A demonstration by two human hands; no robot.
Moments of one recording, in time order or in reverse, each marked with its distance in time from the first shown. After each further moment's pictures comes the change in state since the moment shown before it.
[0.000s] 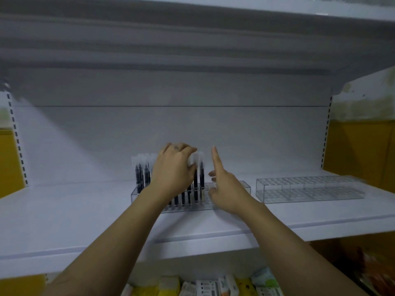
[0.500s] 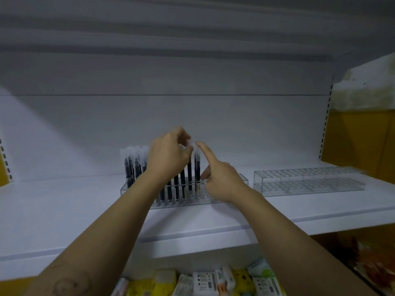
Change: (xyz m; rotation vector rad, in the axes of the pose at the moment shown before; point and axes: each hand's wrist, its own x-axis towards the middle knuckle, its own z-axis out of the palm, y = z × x) left_hand 0.022 -0.005 0.017 -0.284 -0.009 -0.184; right_hand 0.011 -0.001 -0.001 -0.018 -0.029 0.021
